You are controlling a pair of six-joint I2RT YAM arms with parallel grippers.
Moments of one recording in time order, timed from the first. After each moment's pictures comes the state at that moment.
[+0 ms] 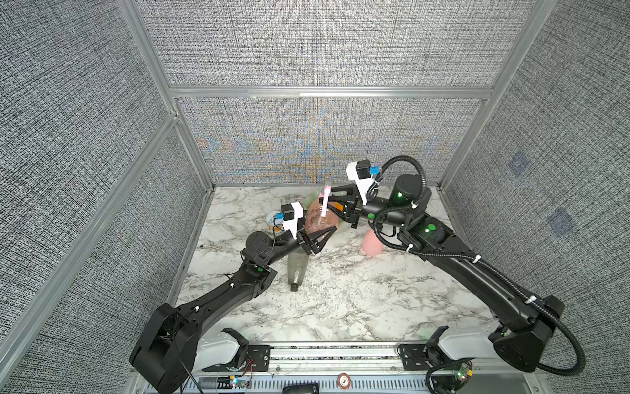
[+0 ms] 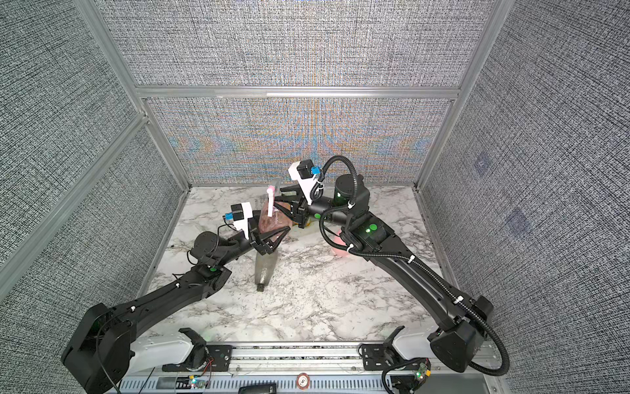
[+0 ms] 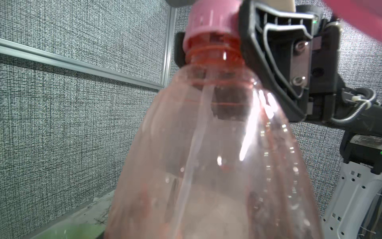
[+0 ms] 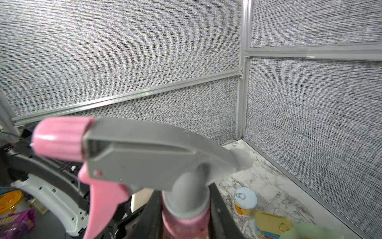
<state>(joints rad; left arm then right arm) -0.62 1.23 0.65 0.94 0.56 -0.34 0.72 1.36 1.42 -0.02 -0.52 0.15</state>
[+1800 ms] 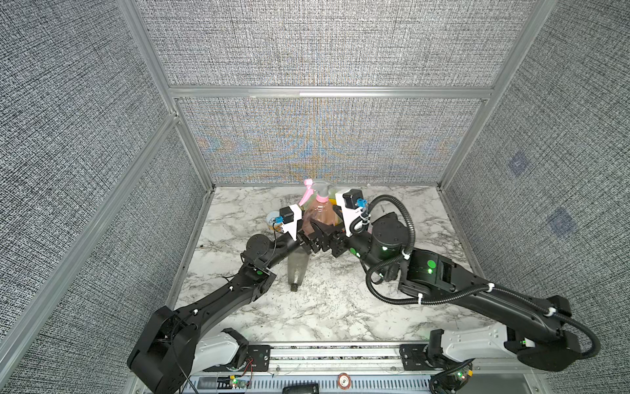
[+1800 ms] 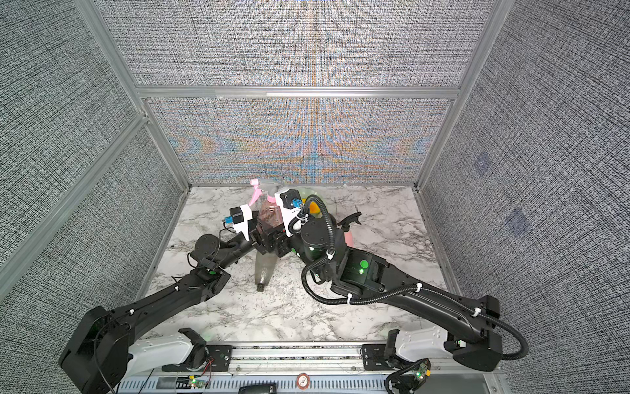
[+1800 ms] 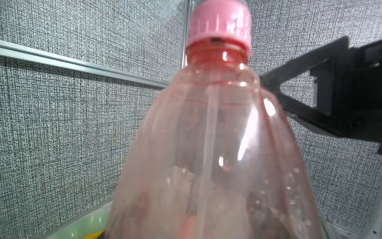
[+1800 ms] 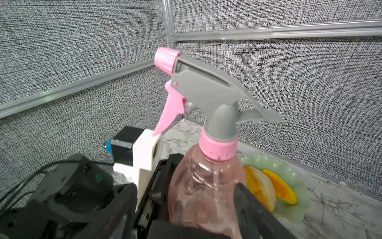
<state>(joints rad) -0.62 1.21 0.61 0.93 0.45 -0.26 1.16 1.24 1.39 -0.24 0.44 0.16</state>
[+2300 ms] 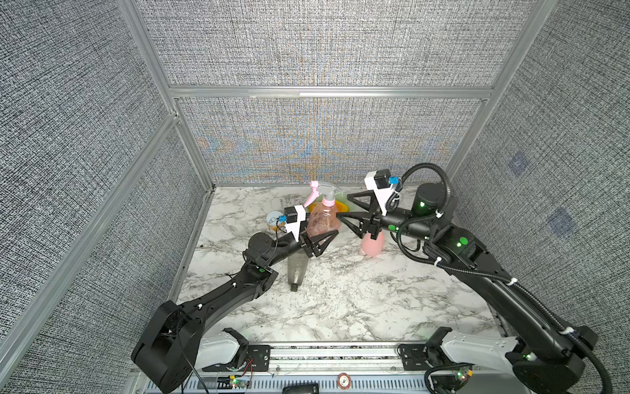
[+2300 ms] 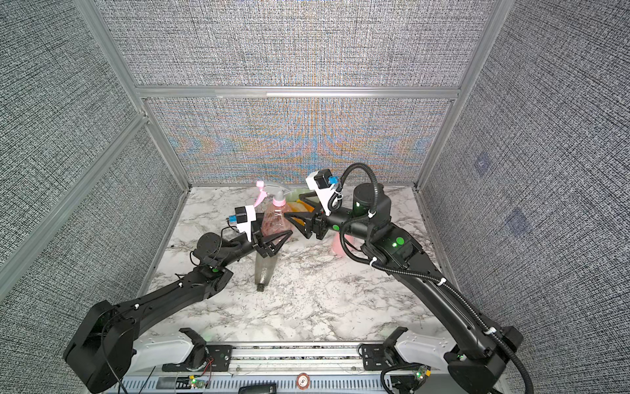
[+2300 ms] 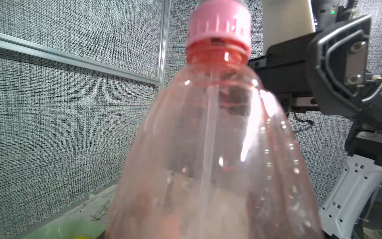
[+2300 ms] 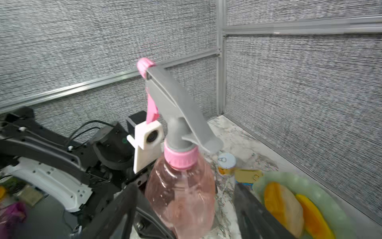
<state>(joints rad) -0.62 1.25 0.64 0.97 0.60 -0.34 0.67 1.20 1.40 -0.27 -0.51 0.09</state>
